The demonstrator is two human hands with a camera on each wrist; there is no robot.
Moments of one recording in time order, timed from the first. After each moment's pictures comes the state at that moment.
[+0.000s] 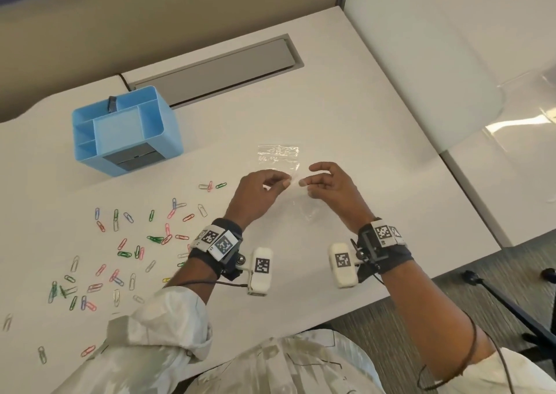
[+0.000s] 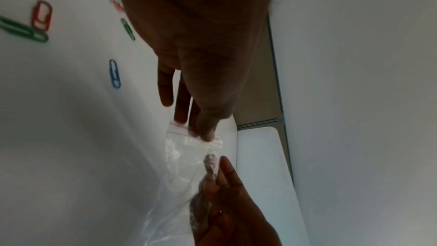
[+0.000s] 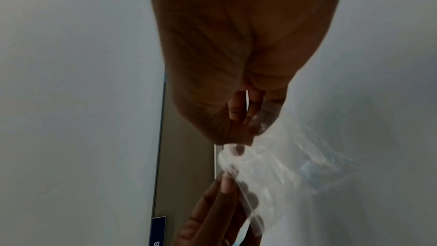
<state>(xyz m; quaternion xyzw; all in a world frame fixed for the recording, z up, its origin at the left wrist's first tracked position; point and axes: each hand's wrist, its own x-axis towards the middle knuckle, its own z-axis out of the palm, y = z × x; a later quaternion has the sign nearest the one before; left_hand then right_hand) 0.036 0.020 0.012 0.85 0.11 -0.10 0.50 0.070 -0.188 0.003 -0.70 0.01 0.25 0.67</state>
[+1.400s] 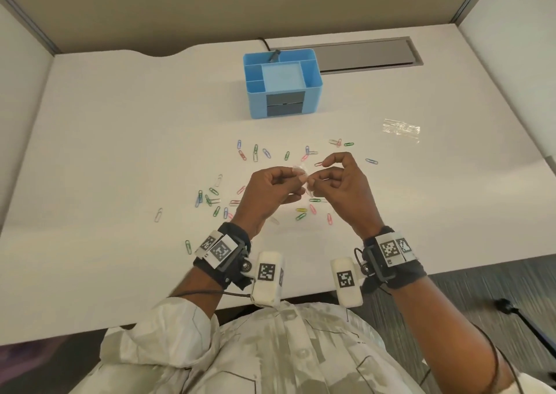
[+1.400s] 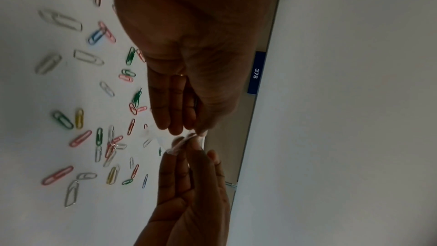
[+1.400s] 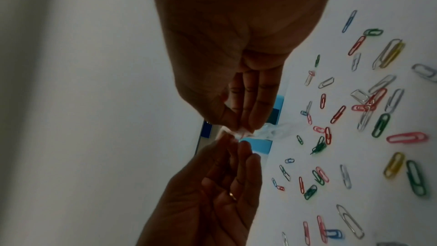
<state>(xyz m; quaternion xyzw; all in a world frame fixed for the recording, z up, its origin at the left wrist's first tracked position) -0.211 0.242 0.067 0.62 0.23 -0.03 0.75 -0.148 0.074 0.080 -0.77 -0.11 0.19 0.60</state>
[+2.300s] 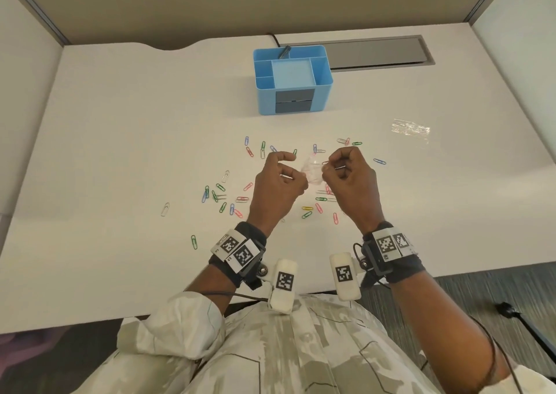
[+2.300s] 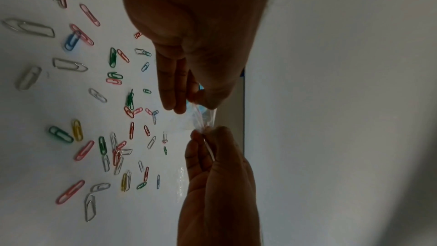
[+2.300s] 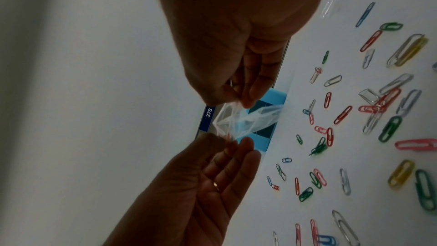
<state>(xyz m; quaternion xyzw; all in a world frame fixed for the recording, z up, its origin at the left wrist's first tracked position) -0.205 0.233 0.064 0.73 0.25 0.07 0.64 -0.138 0.086 0.071 -0.83 -0.11 0.06 0.55</state>
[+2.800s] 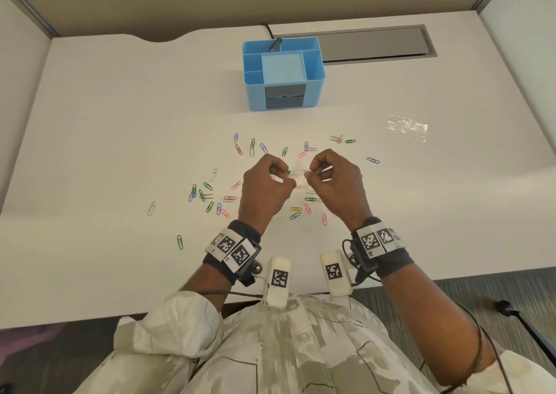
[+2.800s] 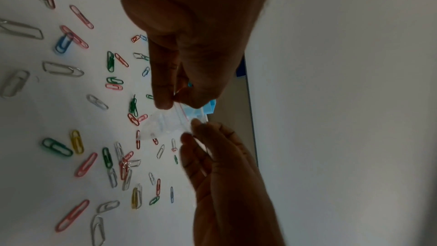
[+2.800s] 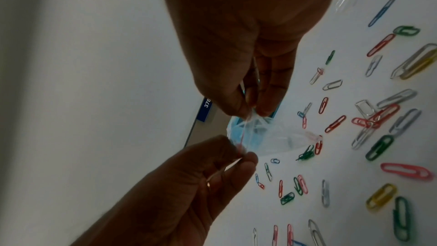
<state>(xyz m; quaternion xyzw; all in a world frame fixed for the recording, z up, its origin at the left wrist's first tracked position) -0.187 0.221 0.057 0.78 0.30 0.05 0.55 -0.112 0.077 0.049 -0.85 -0.17 0.09 0.49</state>
